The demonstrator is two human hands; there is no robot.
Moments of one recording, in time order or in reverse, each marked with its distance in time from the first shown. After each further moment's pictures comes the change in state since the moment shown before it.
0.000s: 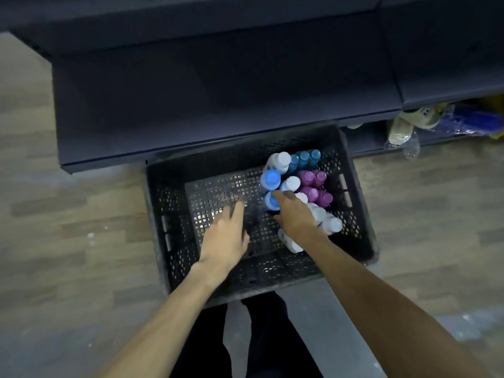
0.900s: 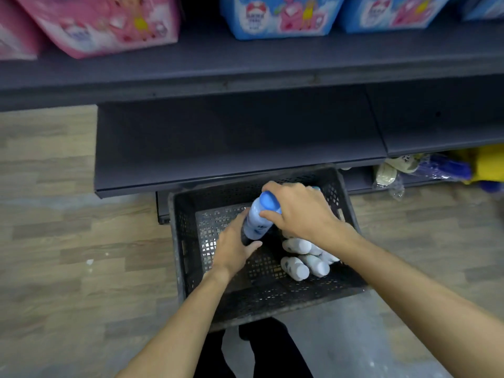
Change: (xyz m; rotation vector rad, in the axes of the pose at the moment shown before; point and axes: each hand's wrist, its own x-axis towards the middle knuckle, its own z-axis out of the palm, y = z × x) left_hand 0.012 -0.031 -0.020 -0.687 0.134 0.017; right_hand -0.084 -0.100 -0.163 -0.212 0.276 -0.316
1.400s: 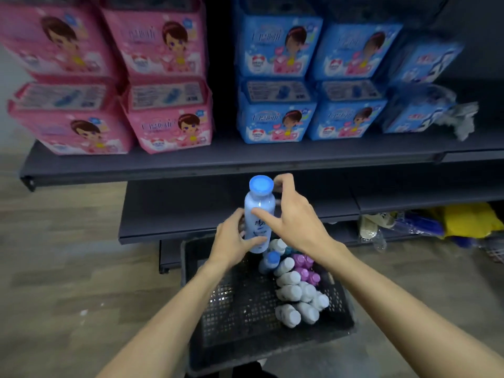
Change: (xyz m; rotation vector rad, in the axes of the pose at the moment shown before) left_hand -0.005 0.137 -0.107 -0.273 0.054 0.231; right_hand -0.029 -0.045 -0.123 0.500 0.367 -0.039
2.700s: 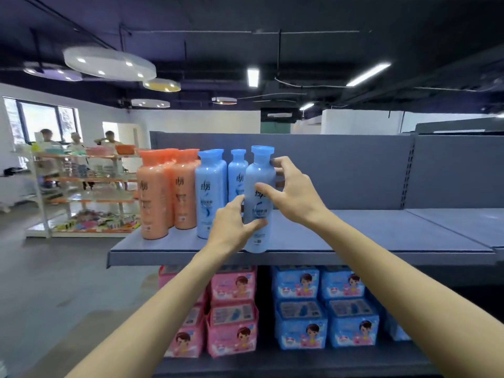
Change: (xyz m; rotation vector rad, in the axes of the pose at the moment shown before) left_hand -0.045 0.440 -0.208 0.431 0.503 0.626; right_hand 0.067 -0.339 -0.285 0.160 0.462 -0.587
